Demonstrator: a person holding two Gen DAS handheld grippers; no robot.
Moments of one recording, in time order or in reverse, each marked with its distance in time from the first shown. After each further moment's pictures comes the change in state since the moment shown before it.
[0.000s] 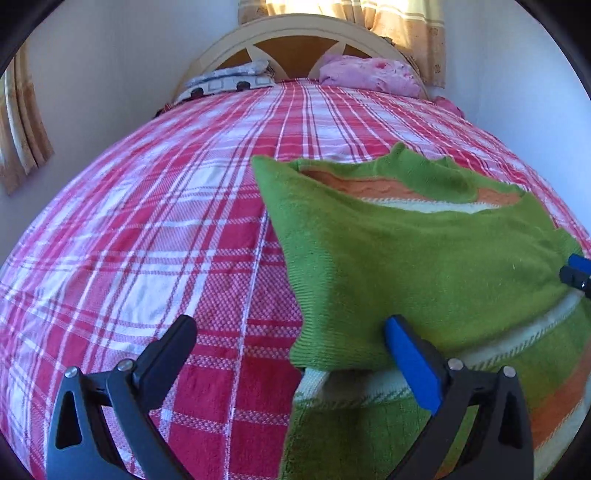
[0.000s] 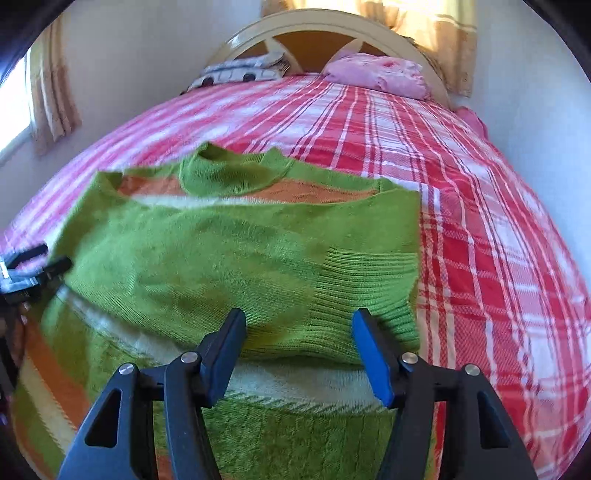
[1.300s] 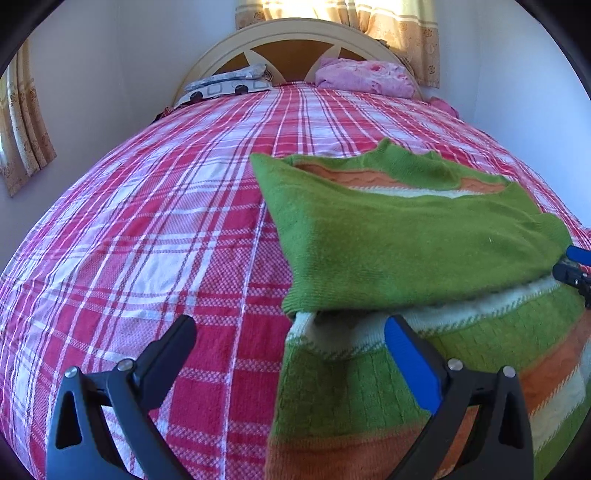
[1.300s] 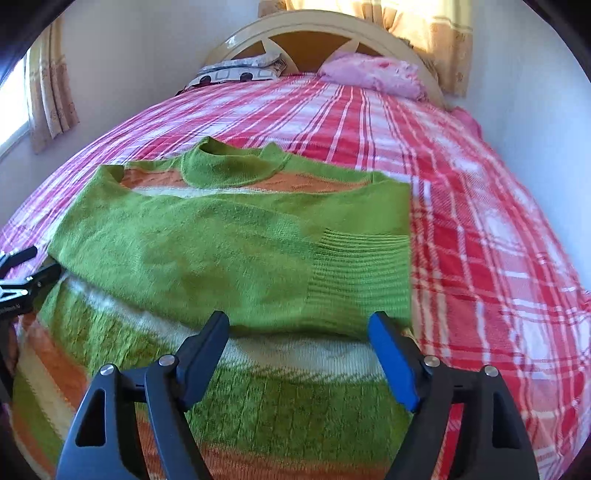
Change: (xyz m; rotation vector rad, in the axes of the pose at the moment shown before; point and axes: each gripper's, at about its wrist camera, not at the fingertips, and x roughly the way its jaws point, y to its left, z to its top) left arm -0.023 0.000 -0.020 0.001 -0.008 -0.015; right arm -0.017 0.015 -0.018 -0.063 0.003 -0.059
